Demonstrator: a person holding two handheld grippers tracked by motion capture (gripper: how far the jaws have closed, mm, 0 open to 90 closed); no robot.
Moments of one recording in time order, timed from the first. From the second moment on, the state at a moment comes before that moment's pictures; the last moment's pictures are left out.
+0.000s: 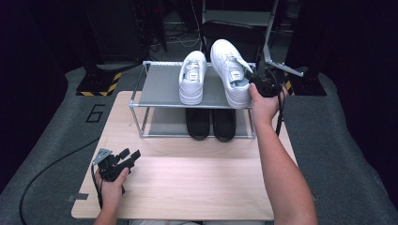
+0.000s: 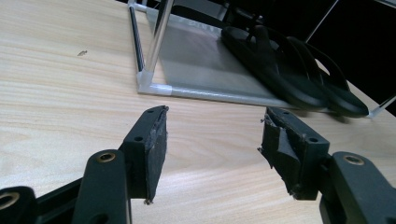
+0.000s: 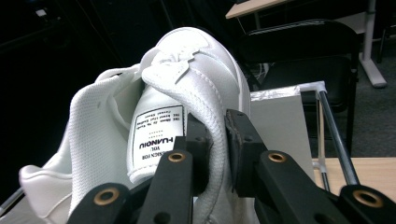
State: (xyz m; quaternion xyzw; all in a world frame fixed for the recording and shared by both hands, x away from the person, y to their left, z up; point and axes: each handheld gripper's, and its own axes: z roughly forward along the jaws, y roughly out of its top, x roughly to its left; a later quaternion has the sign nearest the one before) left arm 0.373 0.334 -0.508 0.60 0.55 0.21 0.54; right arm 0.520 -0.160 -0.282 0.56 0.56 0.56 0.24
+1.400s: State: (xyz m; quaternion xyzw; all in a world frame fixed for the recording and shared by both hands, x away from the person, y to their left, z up) left arm 0.375 0.336 -0.510 0.59 0.56 0.20 0.55; right arm 0.560 -0.137 -0.295 0.60 0.56 0.52 0.24
